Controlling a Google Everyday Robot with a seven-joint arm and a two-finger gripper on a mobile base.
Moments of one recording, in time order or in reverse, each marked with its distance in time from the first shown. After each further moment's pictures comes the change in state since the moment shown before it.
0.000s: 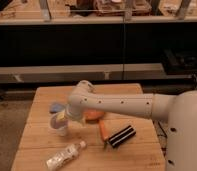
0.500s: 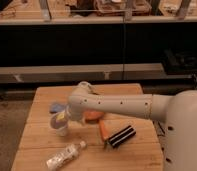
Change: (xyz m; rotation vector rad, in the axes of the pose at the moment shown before) arm 0.003 0.001 0.011 0.005 0.001 0.000
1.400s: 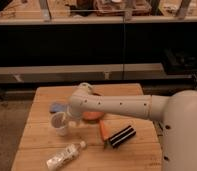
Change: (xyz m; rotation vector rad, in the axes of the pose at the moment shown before) arm 0.005 0.001 0.009 0.007 0.001 -0.001
